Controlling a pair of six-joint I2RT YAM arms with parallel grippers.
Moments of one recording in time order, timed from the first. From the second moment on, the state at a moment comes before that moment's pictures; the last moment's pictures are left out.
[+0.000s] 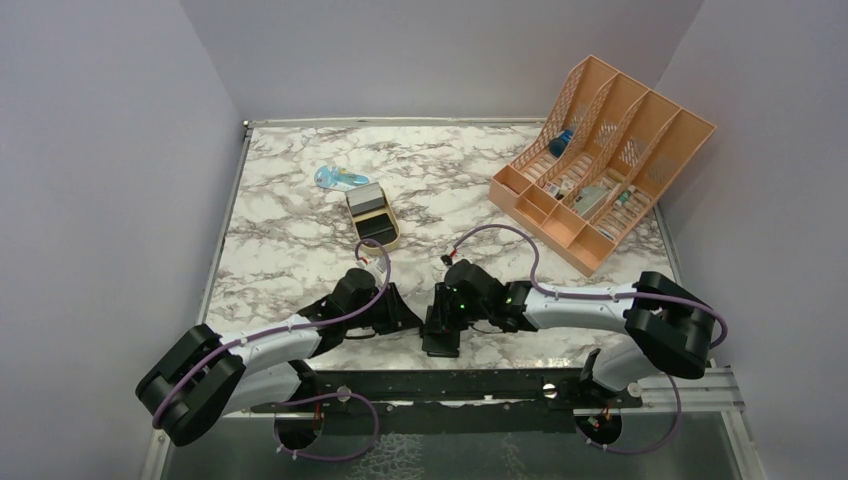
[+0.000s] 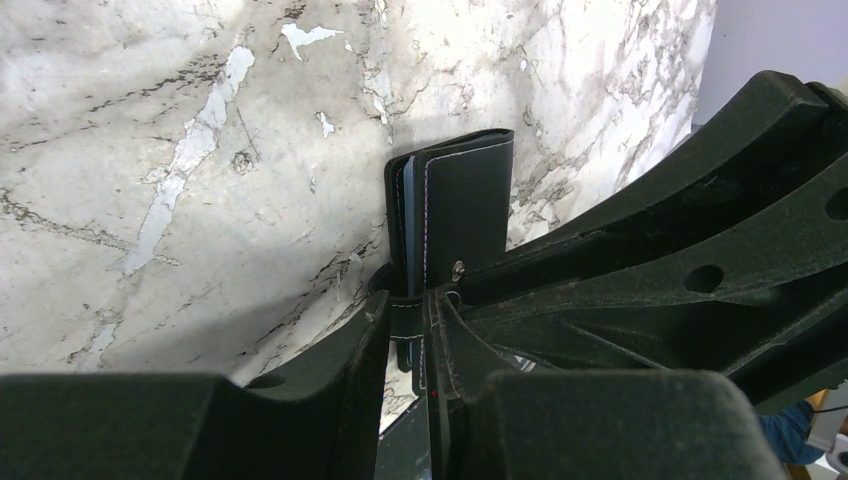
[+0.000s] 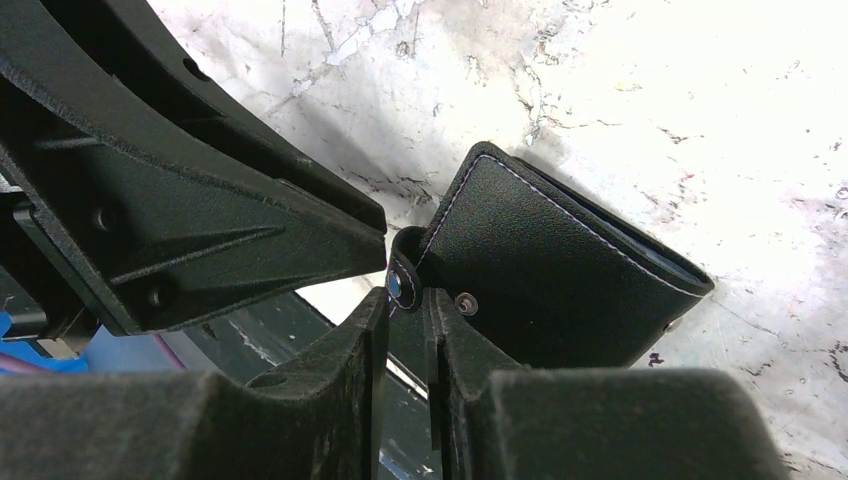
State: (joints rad) left arm -0.73 1.10 0.21 0.25 0.33 -1.00; right arm 1.07 1.48 0.69 -0.02 -0.06 0.87
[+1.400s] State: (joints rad) left arm -0.70 1.33 0.42 0.25 0.32 -0.90; right arm 1.07 1.41 0.62 0.00 -0.07 0.86
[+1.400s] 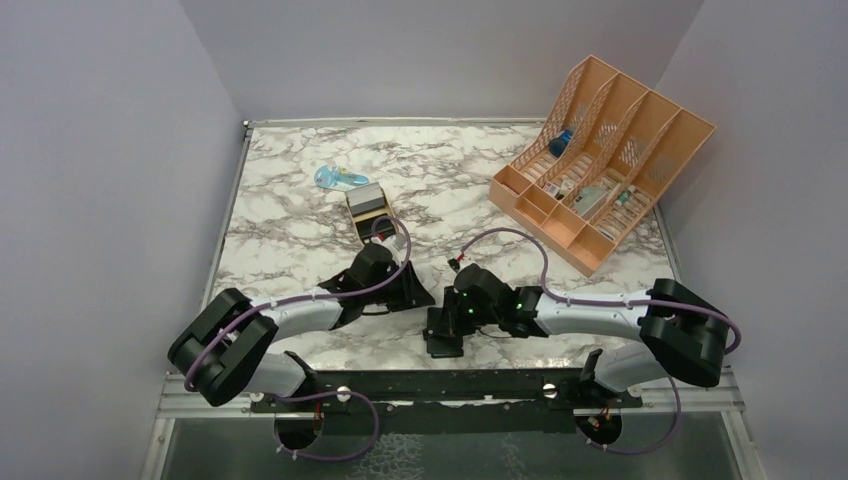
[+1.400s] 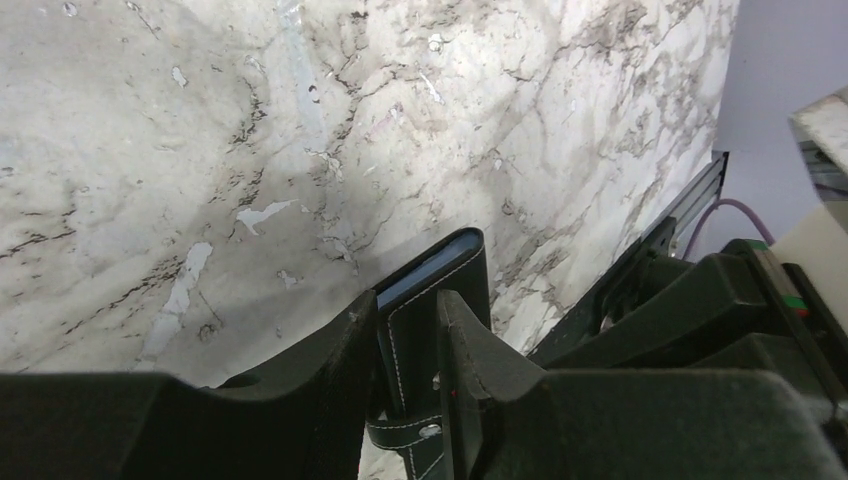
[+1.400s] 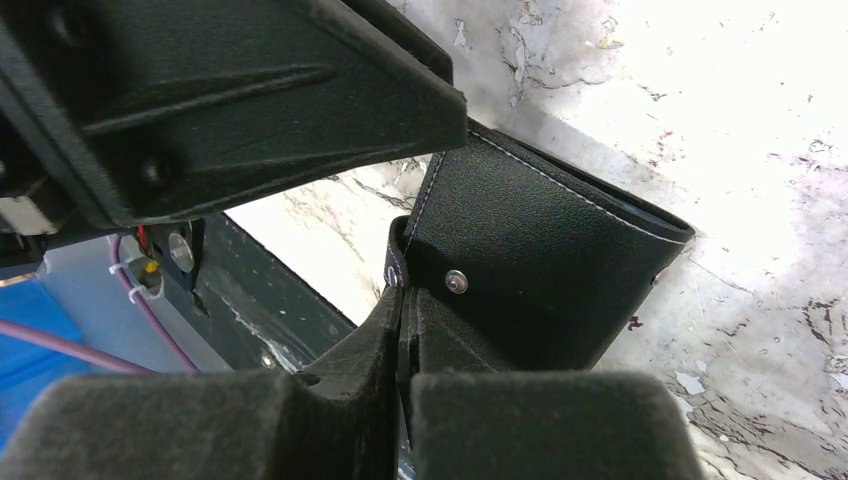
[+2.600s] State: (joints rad) left arm -0.70 1.39 0.40 0.25 0.34 -0.86; right arm 1.07 1.36 0.60 -0.10 0.04 0.92
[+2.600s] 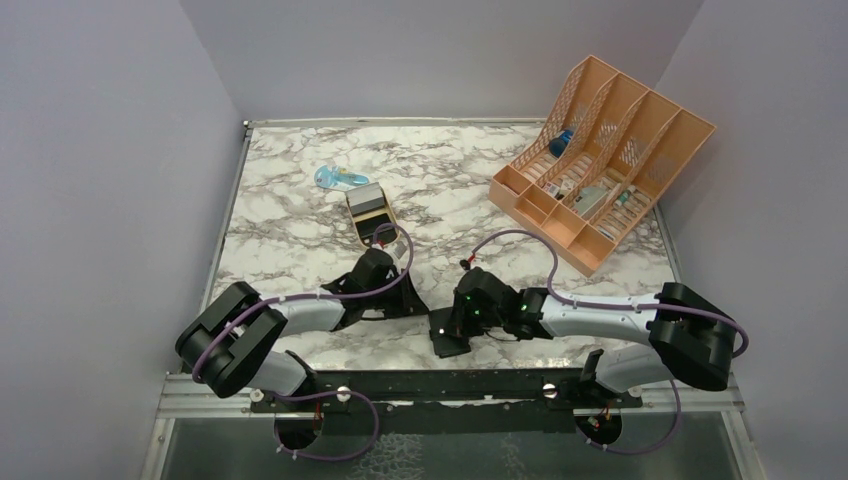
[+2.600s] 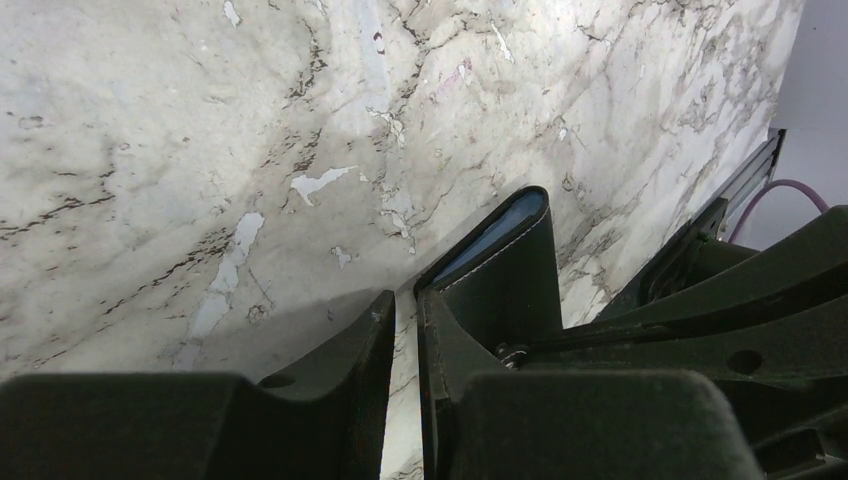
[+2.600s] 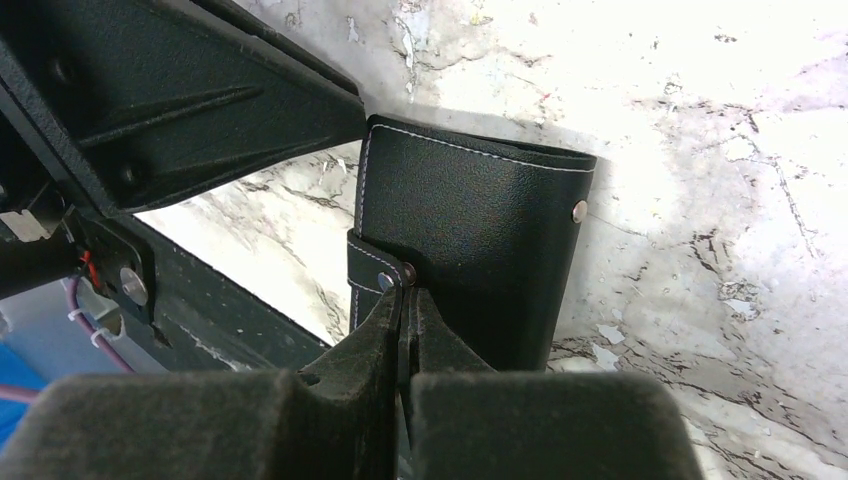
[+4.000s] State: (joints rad) left arm -0.76 1.42 0.40 0.30 0.34 -0.86; right arm 1.07 1.35 0.60 -0.11 0.11 0.92
